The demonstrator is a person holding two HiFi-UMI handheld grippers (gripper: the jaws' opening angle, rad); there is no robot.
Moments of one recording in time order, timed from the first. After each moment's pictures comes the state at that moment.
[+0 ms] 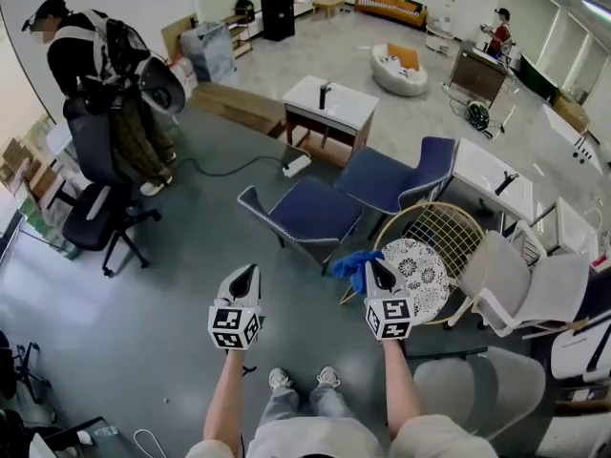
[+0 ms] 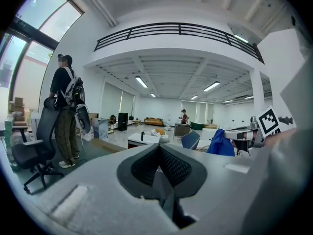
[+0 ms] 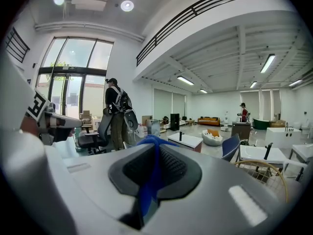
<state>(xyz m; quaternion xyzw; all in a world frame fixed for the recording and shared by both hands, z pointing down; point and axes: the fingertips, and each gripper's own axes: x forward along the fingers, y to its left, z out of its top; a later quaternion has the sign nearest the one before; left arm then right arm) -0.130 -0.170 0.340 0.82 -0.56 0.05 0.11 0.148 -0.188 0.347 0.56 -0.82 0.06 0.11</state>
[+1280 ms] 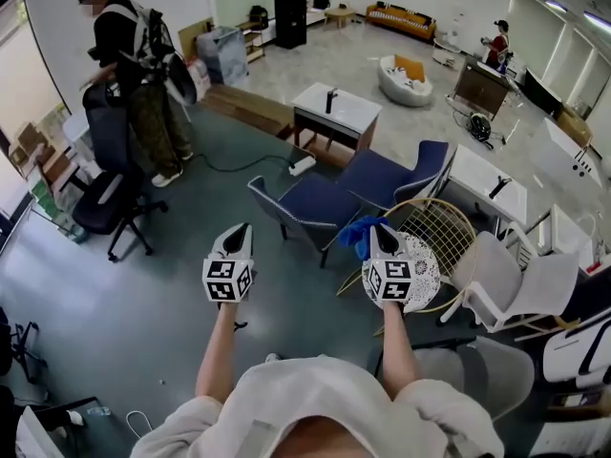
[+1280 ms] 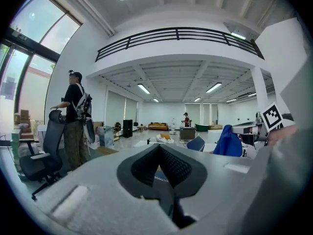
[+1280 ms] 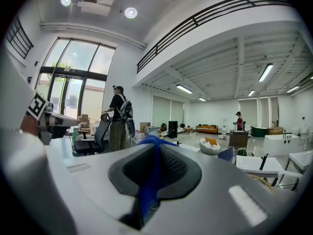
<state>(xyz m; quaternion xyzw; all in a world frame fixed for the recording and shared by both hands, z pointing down) -0.157 -0.163 0.274 0.81 -0.59 0.05 0.07 0.162 -0.185 0.277 0.57 -0.81 0.02 0.08</state>
